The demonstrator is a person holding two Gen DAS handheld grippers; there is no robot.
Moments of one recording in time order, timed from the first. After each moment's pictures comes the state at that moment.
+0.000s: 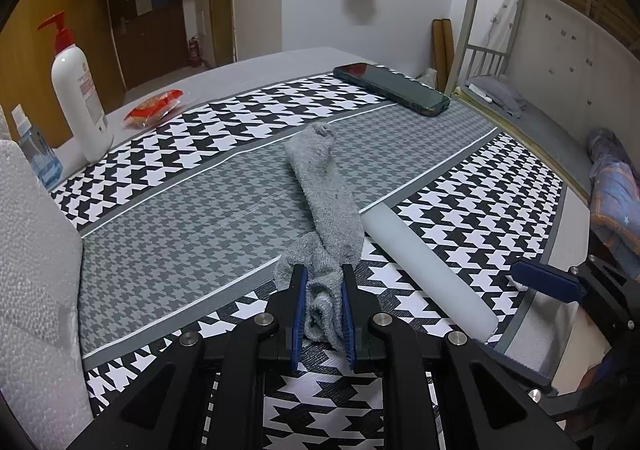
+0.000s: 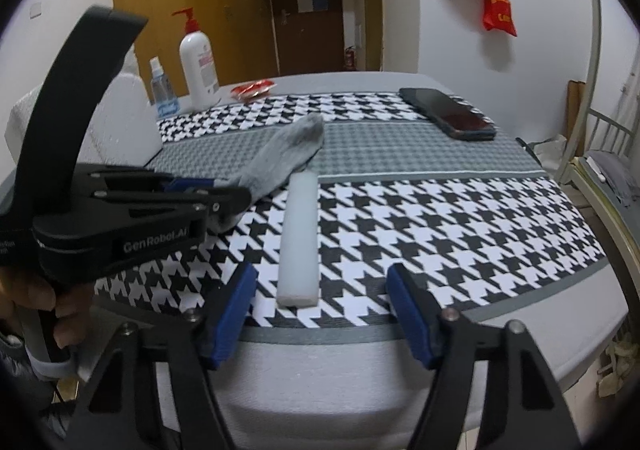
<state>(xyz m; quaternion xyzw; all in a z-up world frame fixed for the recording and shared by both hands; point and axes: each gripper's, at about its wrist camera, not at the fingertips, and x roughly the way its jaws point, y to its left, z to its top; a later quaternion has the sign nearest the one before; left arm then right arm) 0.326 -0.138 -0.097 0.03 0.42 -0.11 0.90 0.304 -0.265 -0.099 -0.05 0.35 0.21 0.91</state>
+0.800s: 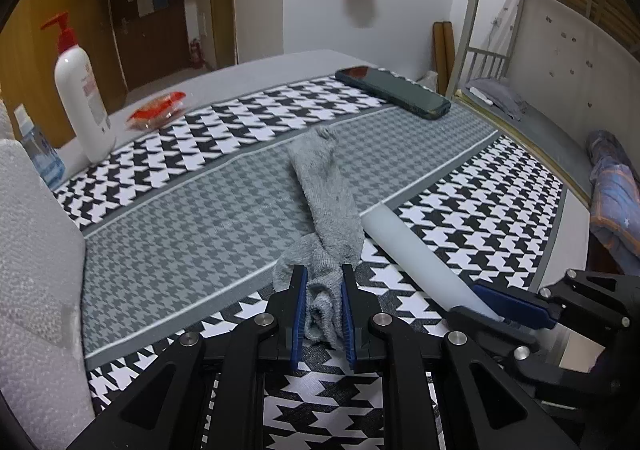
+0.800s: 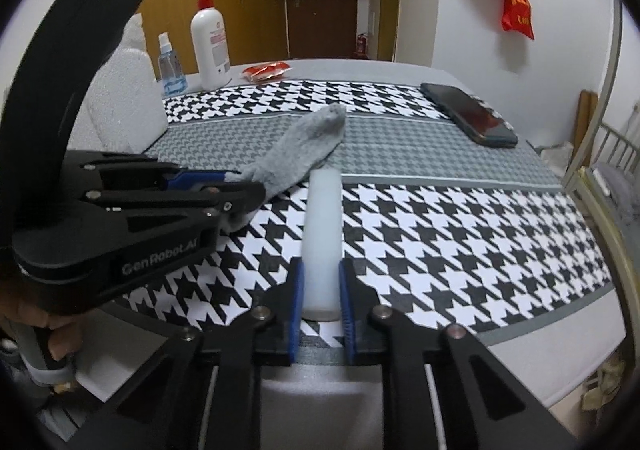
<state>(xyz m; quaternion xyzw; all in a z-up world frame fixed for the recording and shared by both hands) 0.323 -0.137 -0.093 0.03 0.41 -0.11 0.91 0.315 -0.247 -0.099 -0.08 0.38 0.22 0.90</state>
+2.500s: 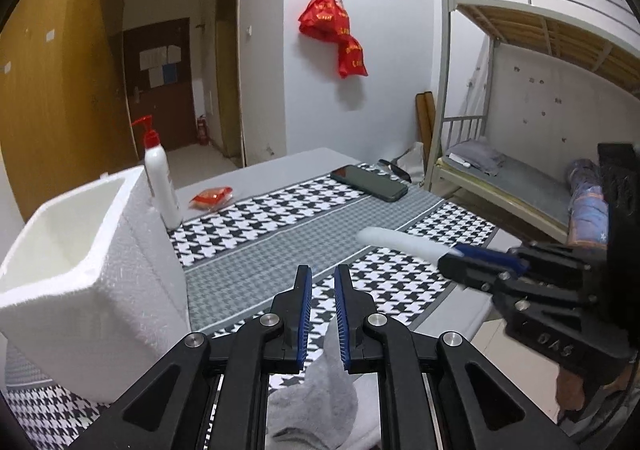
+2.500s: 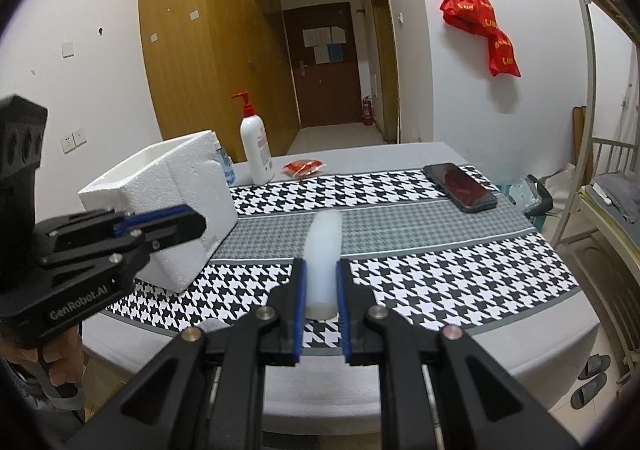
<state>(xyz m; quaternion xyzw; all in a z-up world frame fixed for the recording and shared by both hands) 0.199 -0.104 0.002 0.03 0.28 -0.12 0.95 0.238 -0.257 -0.012 0.00 0.27 0.25 0.93</state>
